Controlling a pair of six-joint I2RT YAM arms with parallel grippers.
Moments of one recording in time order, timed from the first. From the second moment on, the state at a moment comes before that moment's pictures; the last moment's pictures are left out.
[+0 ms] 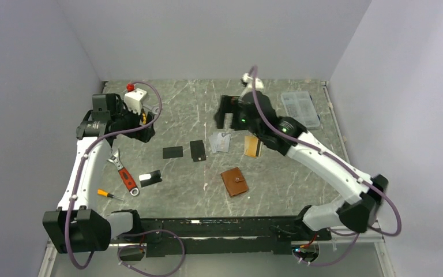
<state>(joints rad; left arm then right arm) 0.05 1.18 1.20 -0.79 0.39 0.36 0.85 1.41 1.51 -0.59 0.26 0.59</state>
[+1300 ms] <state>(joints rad) 0.08 1.31 0.23 0.92 0.30 0.21 0.12 1.44 0.32 0.87 0.57 0.09</state>
